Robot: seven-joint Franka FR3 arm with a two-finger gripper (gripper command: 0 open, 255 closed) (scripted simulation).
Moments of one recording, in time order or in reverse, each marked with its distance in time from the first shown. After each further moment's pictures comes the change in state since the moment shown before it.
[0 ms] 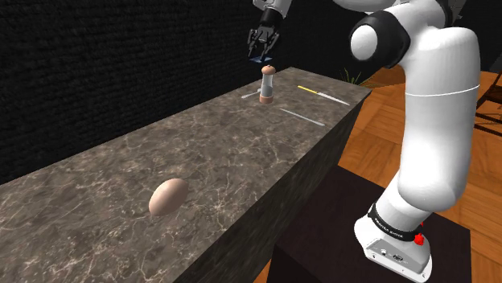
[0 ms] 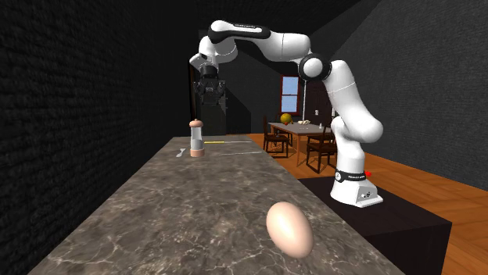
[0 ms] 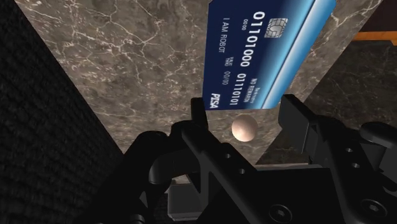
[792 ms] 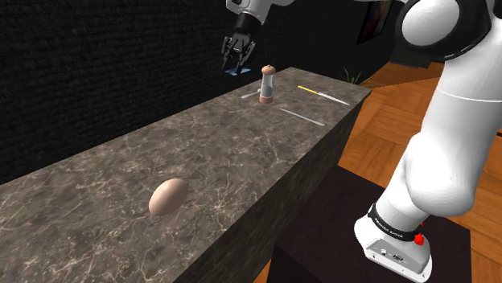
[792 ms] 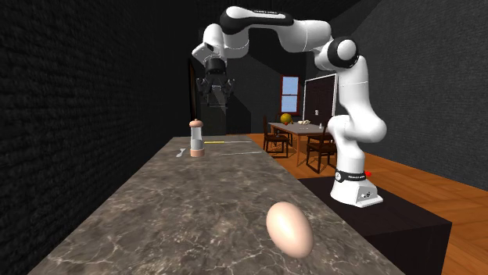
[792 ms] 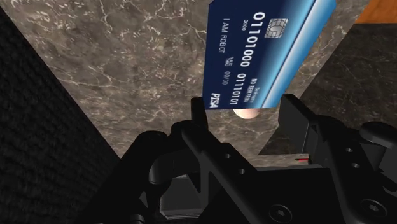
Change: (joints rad) arm 0.253 -0.262 0.088 -0.384 -0.079 0.281 0.179
